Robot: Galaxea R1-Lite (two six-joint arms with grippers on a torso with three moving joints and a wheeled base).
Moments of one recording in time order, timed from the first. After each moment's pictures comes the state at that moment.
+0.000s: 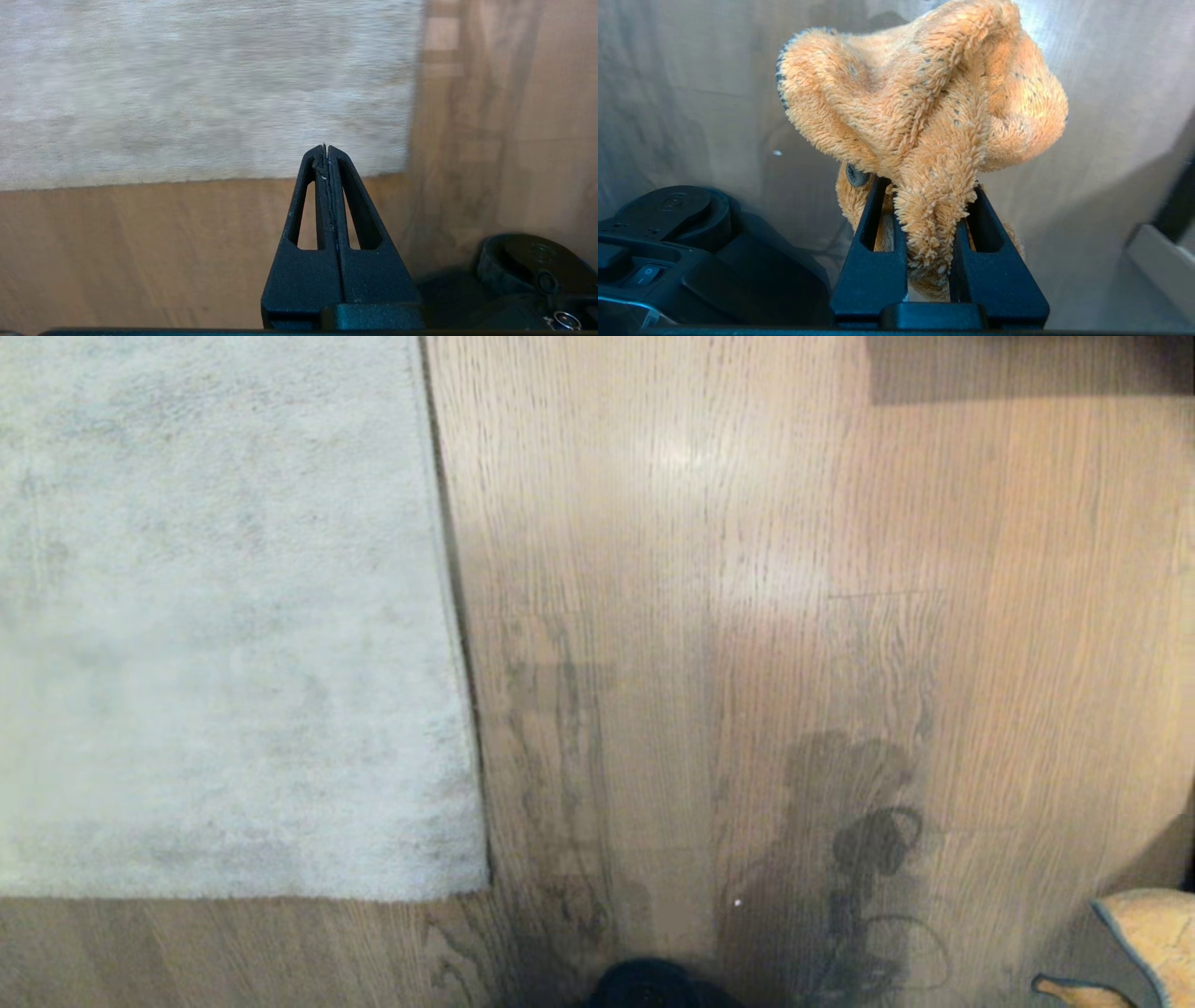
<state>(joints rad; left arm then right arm) 0.00 0.00 0.00 0.00 0.00 0.00 0.01 0.00 0.00 0.01 0.08 -0.17</state>
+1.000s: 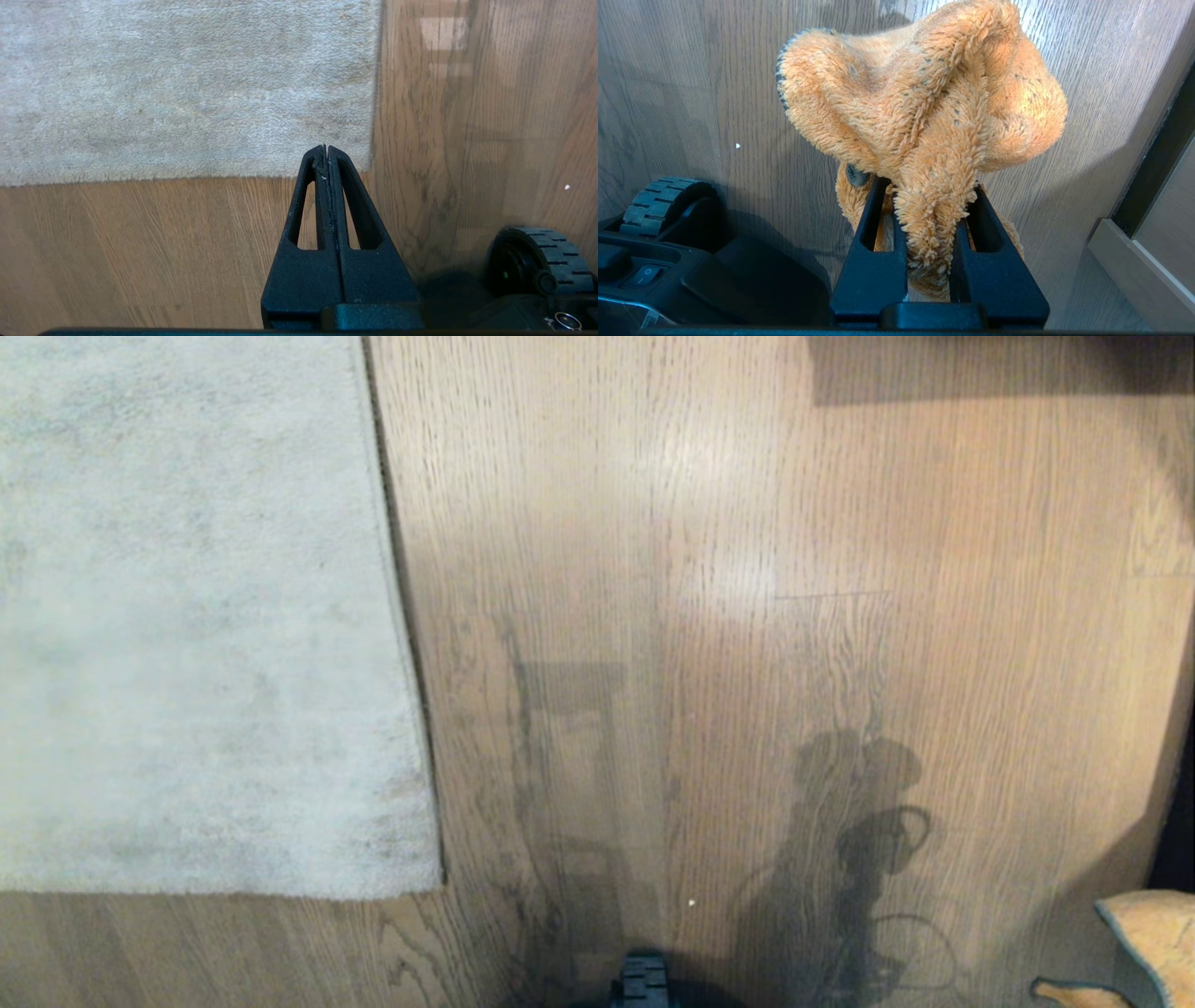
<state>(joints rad) 0.00 0.00 0.00 0.00 0.00 0.00 0.01 0.00 0.00 0.01 0.08 -0.17</state>
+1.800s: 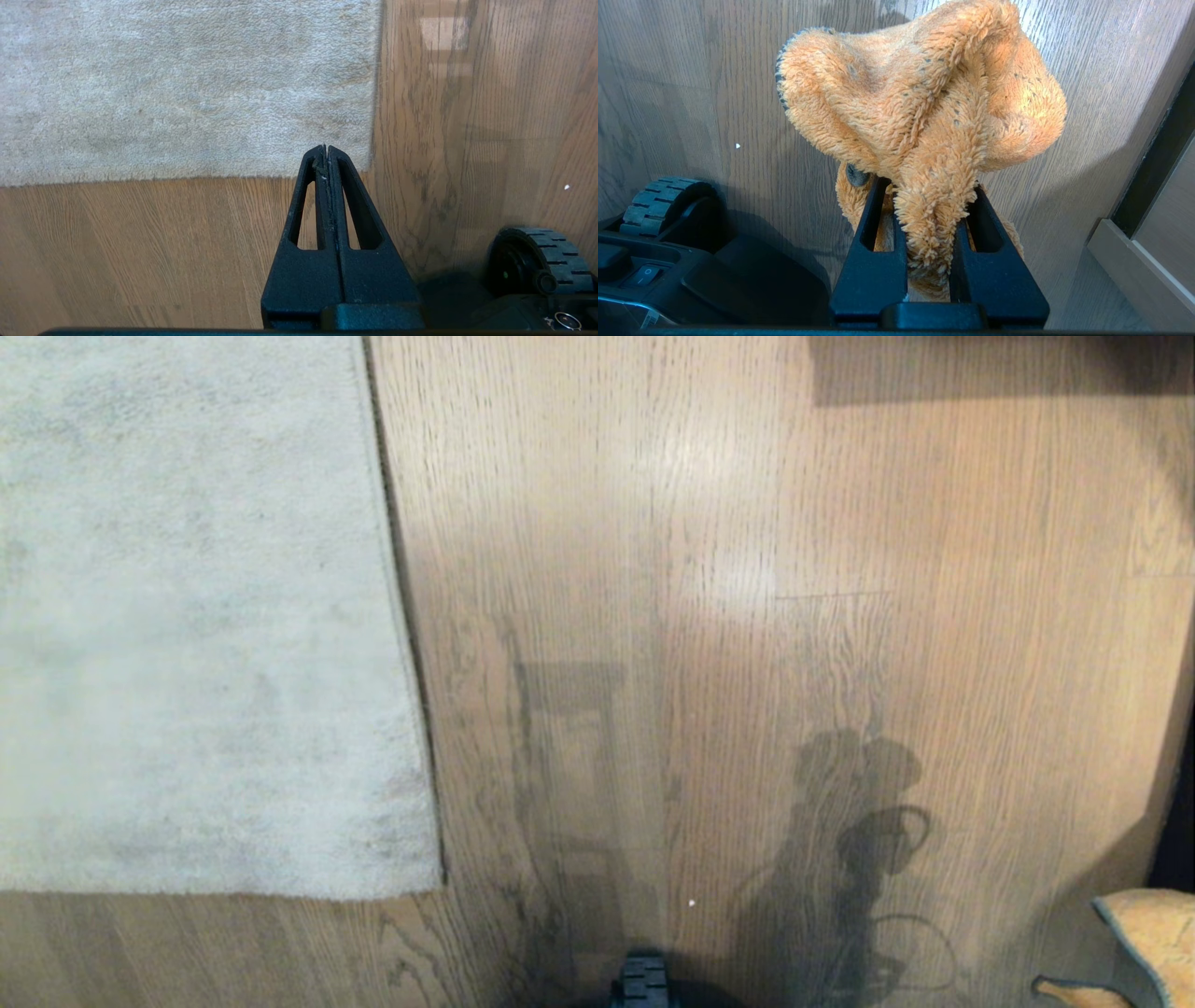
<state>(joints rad) 0.00 0.00 0.00 0.00 0.00 0.00 0.01 0.00 0.00 0.01 0.08 -0.17</state>
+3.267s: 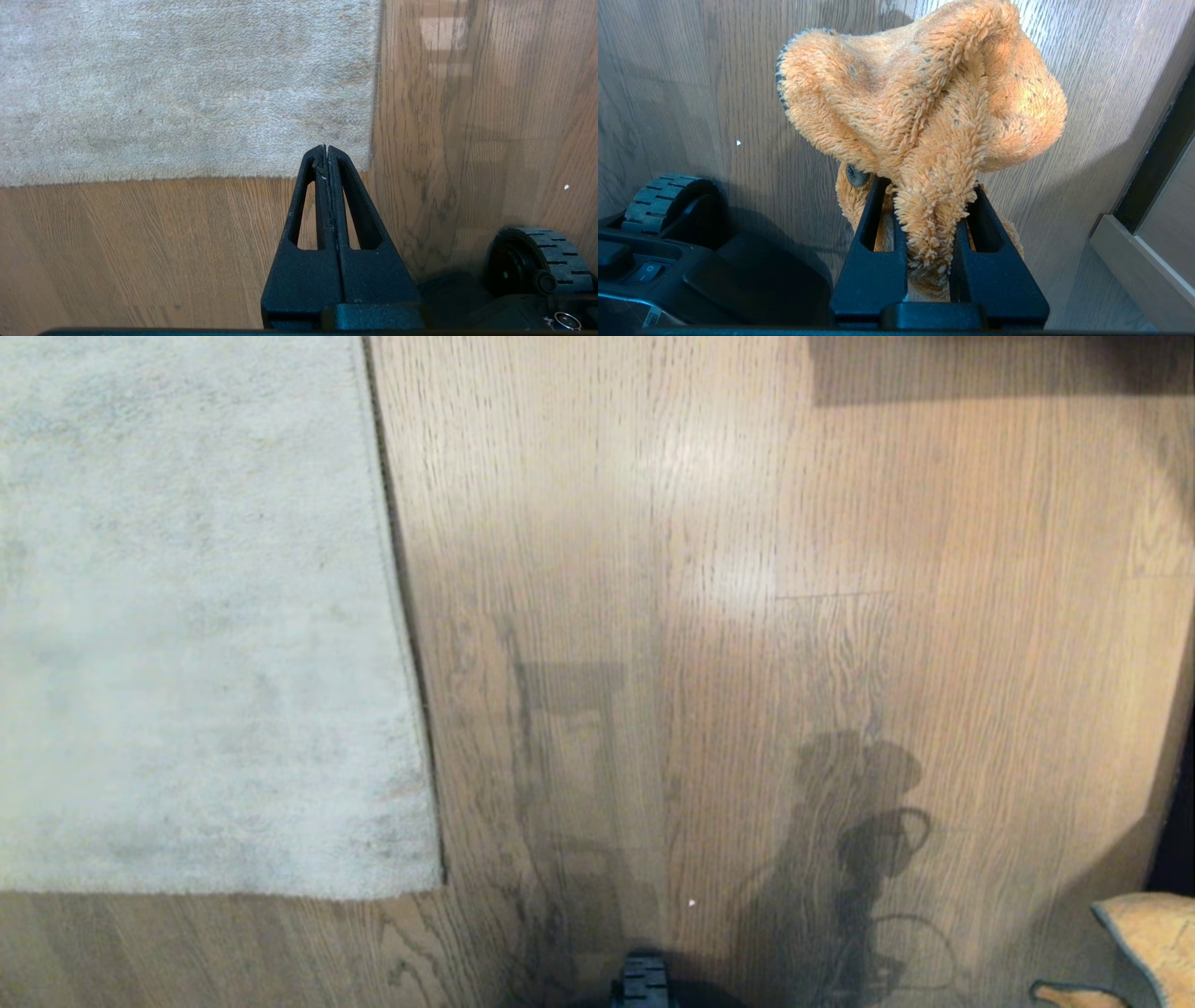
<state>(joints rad) 0.00 0.00 0.00 0.00 0.00 0.00 0.01 0.00 0.00 0.02 0.07 -0.16</state>
